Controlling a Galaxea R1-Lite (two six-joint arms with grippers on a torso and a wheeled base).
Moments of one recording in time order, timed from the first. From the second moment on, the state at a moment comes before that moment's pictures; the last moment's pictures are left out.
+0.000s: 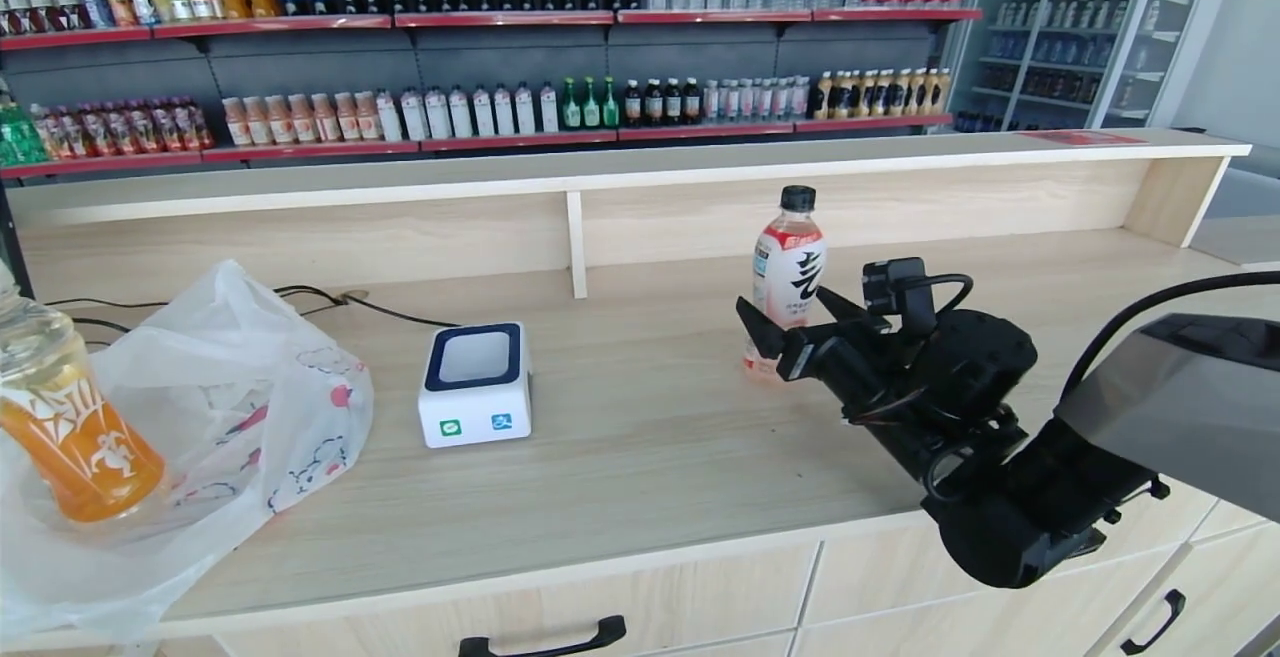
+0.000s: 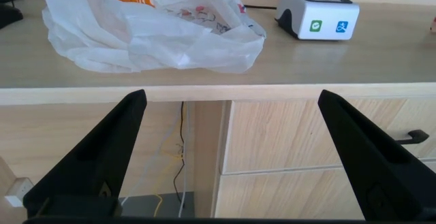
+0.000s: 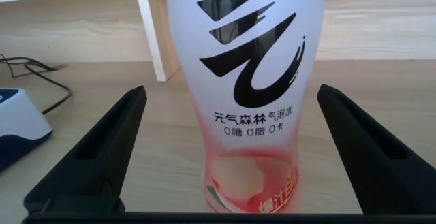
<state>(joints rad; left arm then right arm) 0.00 0.00 0.00 -0.02 0.00 0.00 0.44 2.17 -0.80 -1.57 -0.03 0.09</state>
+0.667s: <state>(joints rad) 0.00 0.00 0.00 -0.01 0.00 0.00 0.43 2.25 -0.94 -1.57 -0.03 0.08</state>
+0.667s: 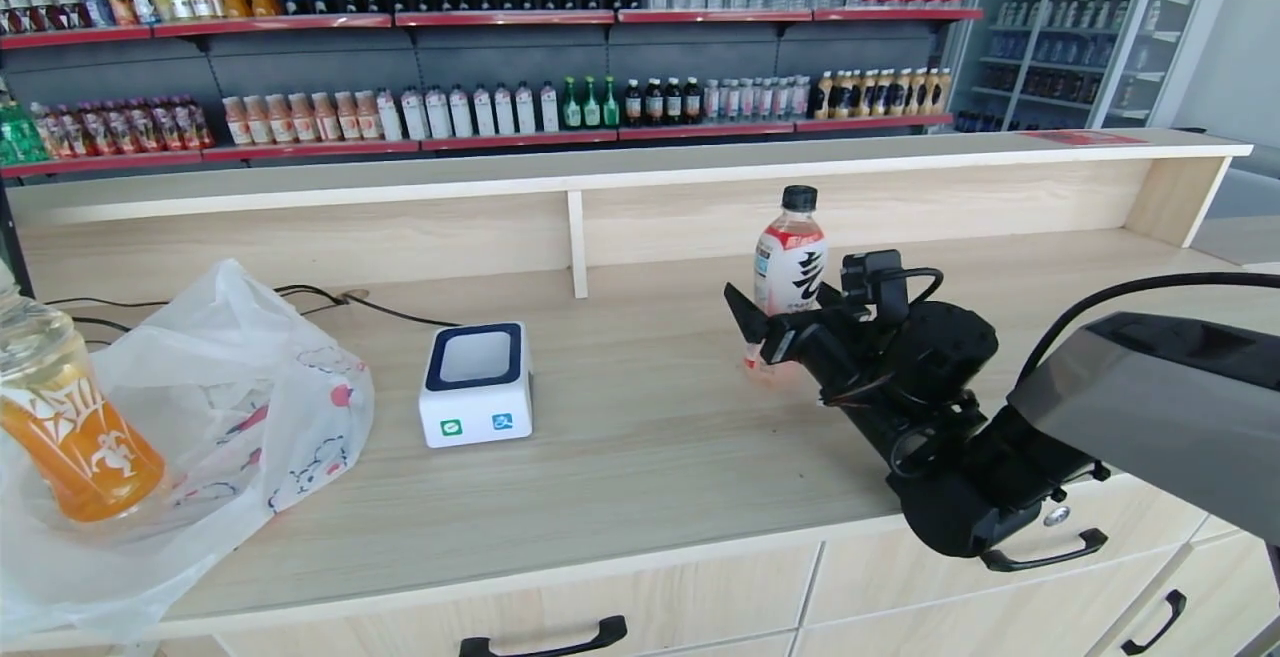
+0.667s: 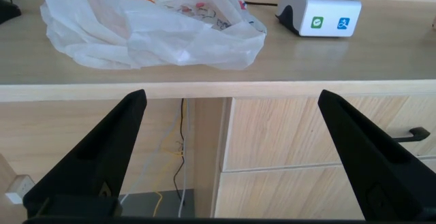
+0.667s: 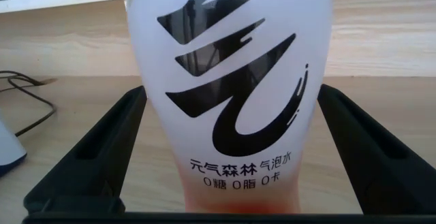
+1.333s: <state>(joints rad) 0.00 0.00 0.00 -0.01 0.00 0.00 0.43 2.28 -0.97 -1.57 -0.01 0.08</state>
